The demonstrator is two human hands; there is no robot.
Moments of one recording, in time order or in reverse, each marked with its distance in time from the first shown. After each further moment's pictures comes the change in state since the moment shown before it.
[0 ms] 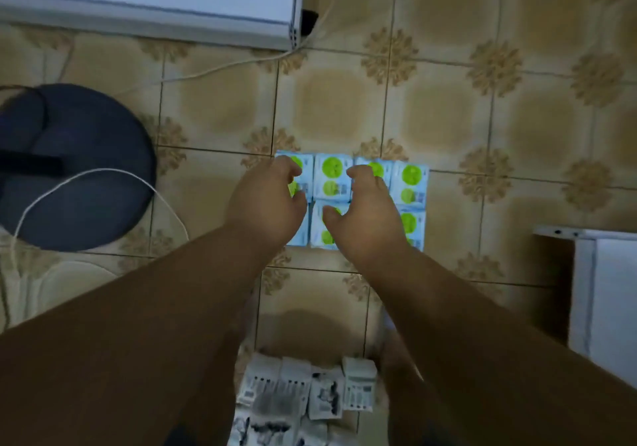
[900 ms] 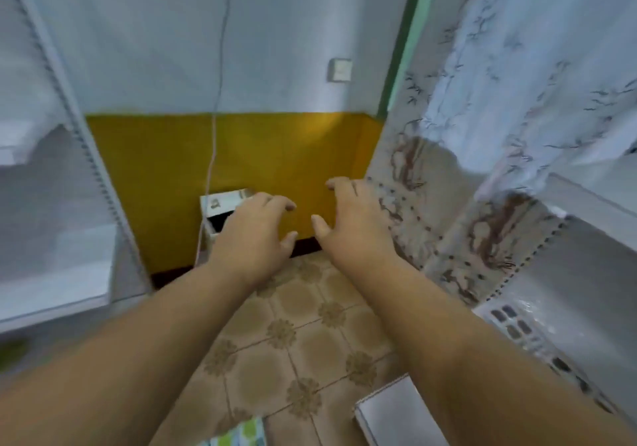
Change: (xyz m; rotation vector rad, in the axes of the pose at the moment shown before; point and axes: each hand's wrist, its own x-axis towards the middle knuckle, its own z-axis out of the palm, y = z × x) left_hand -0.311 0.584 -0.340 0.167 0.442 0.983; right_hand -0.408 -0.132 -0.630 -0.180 1.033 -0.305
